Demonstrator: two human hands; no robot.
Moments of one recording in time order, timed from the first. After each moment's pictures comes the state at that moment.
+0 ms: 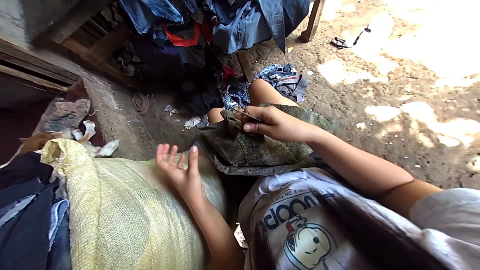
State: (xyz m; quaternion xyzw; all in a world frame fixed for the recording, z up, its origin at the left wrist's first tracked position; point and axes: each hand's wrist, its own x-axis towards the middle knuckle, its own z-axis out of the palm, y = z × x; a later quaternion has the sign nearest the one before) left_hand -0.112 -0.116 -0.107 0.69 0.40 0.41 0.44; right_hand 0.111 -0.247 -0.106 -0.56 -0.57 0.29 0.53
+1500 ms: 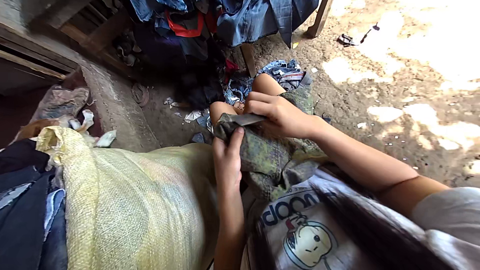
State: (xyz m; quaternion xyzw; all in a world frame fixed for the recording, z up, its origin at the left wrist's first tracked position) left_hand -0.049 -0.174 -0.086 0.59 0.37 0.31 0.65; right_hand 0.118 -0.233 -0.107 -0.54 -0.69 0.03 0.48
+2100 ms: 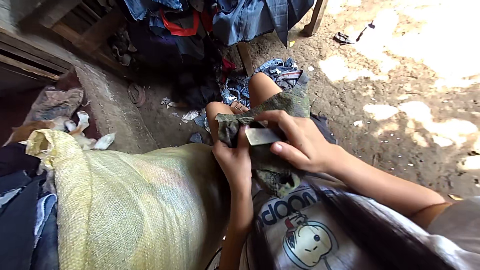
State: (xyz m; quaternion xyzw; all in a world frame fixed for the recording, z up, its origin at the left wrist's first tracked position) left_hand -0.034 -0.194 -0.098 0.62 0.34 0.43 0.56; right_hand 0.085 -0.293 -0.108 -0.65 -0.59 0.02 0.47
